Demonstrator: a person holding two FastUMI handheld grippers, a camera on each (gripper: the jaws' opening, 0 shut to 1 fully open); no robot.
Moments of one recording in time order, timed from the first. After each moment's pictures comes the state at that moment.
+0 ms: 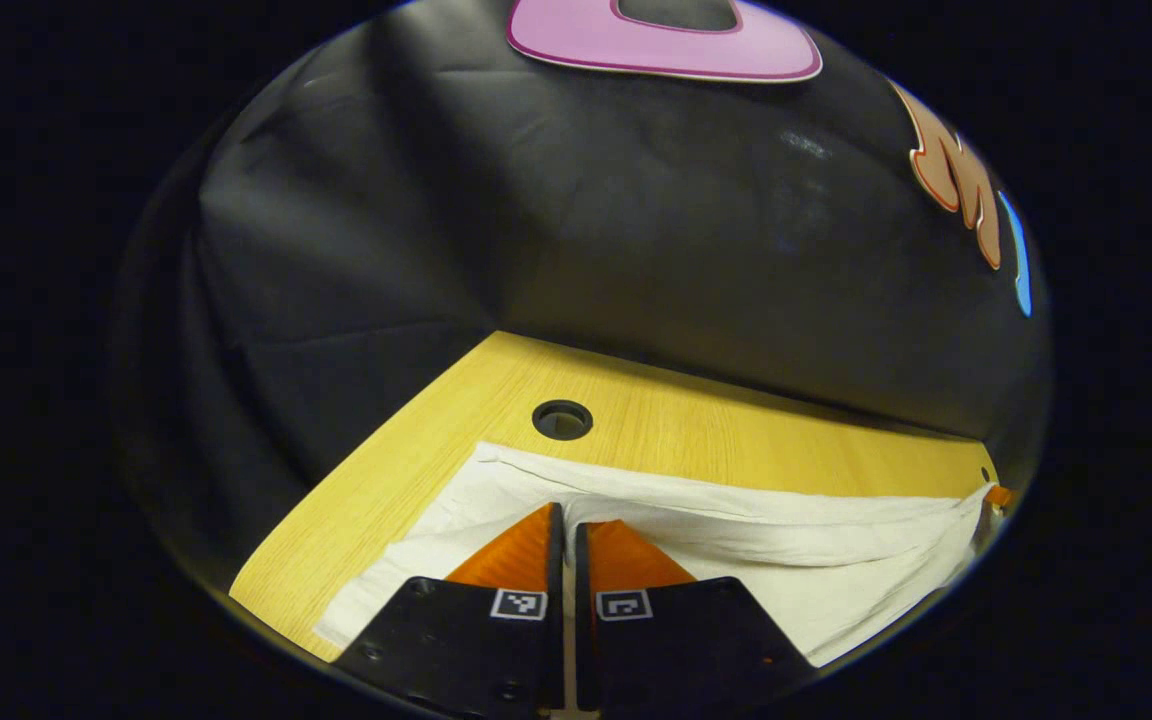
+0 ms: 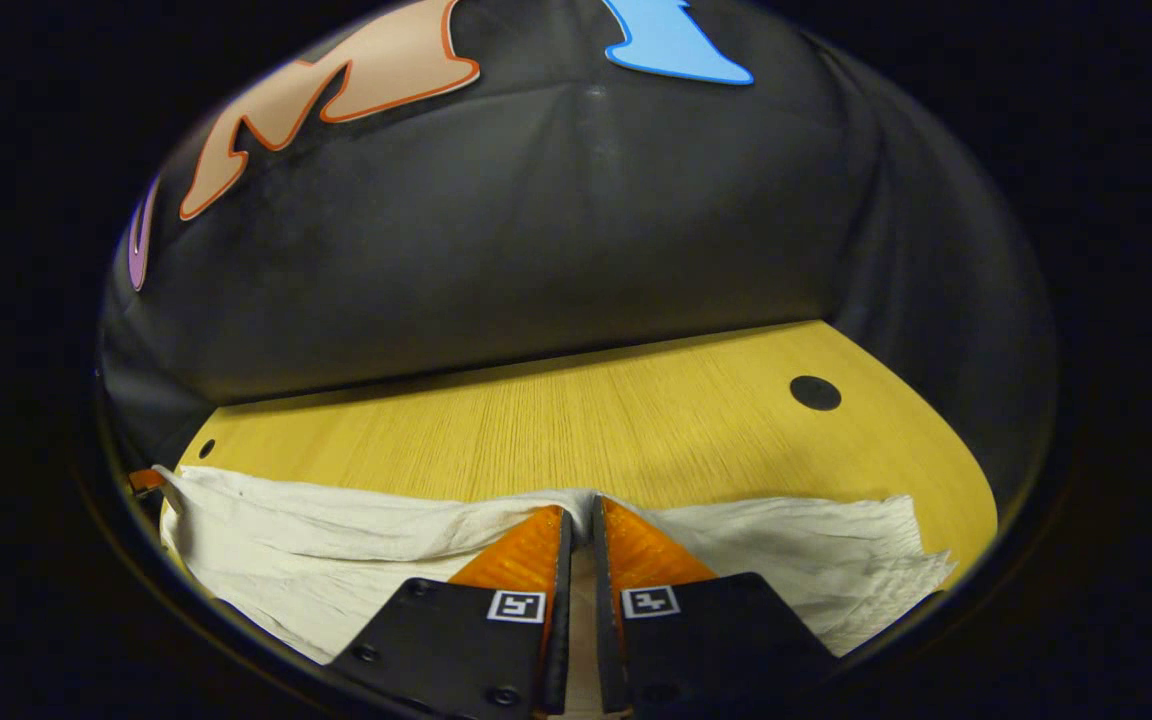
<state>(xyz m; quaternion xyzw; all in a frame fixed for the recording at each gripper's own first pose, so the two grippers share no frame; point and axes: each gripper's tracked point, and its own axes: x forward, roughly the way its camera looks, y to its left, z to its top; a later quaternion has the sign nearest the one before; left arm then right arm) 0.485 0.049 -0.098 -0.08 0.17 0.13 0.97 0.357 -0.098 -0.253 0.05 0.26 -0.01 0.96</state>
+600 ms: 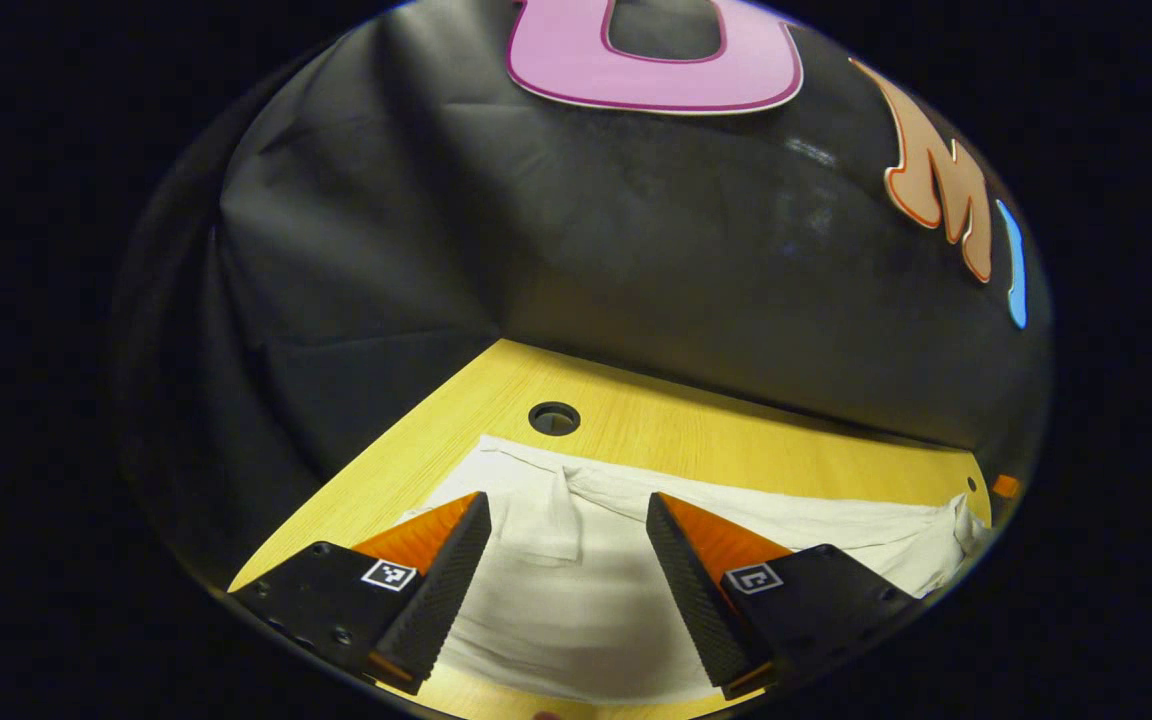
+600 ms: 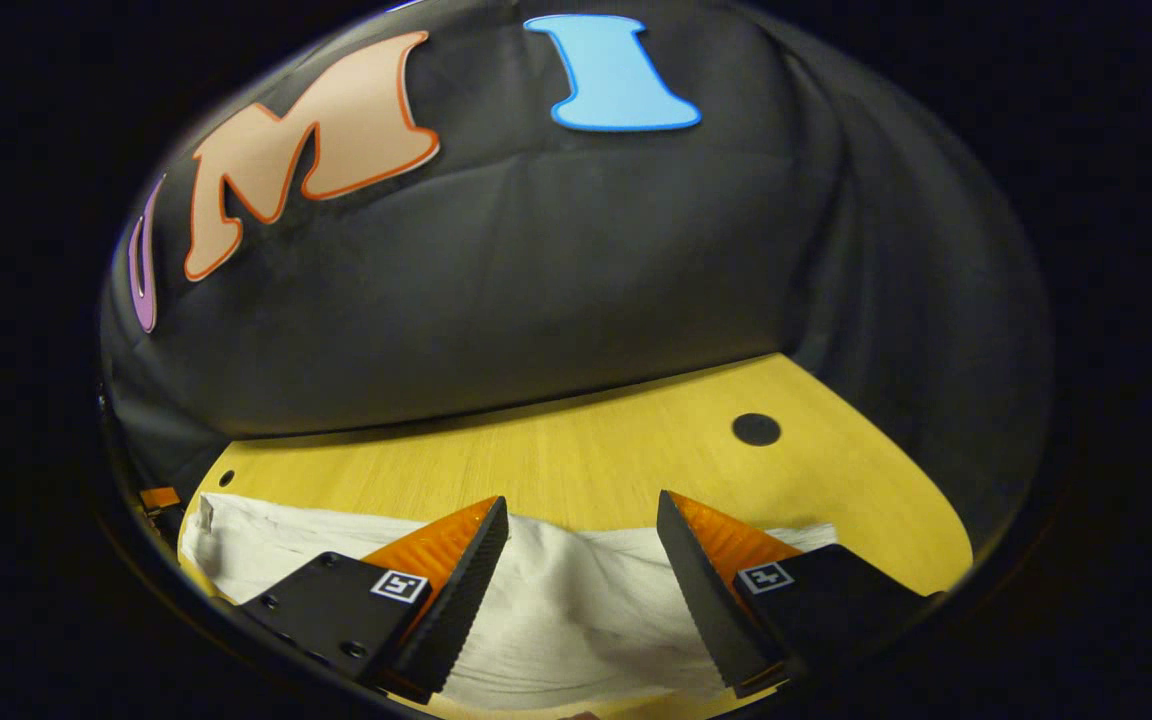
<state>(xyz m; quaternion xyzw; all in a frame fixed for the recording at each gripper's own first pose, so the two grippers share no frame) 0.452 0.020 -0.065 -0.08 0.16 0.14 0.97 0.323 -0.158 -0.178 0.06 0.21 -0.03 0.97</state>
